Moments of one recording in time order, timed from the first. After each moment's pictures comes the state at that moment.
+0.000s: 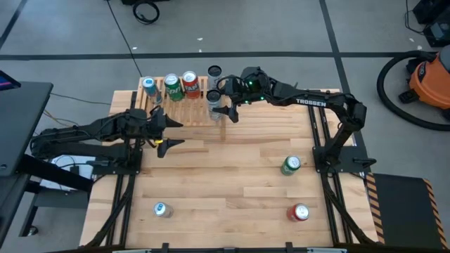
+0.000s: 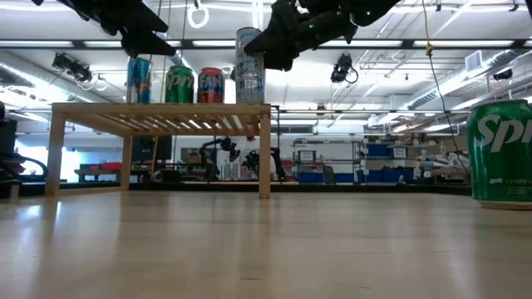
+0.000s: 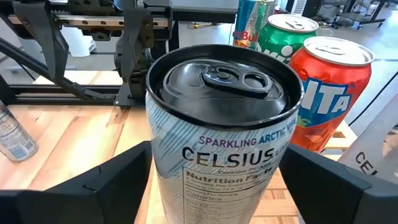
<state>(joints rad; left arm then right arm) 0.15 0.71 0.71 -0.40 -0.01 -0.06 -0.40 1.68 1.42 -0.08 -0.36 -0.18</state>
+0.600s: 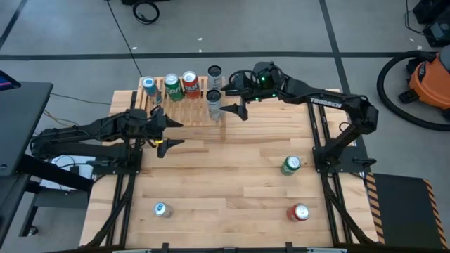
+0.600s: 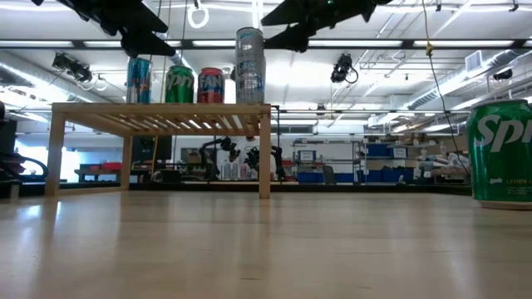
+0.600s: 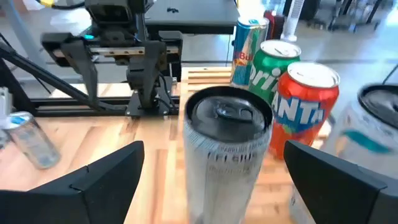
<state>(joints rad) 0.15 0.71 0.71 -0.40 -0.01 -0.06 -0.40 1.55 1.42 -0.19 -0.36 -0.14</state>
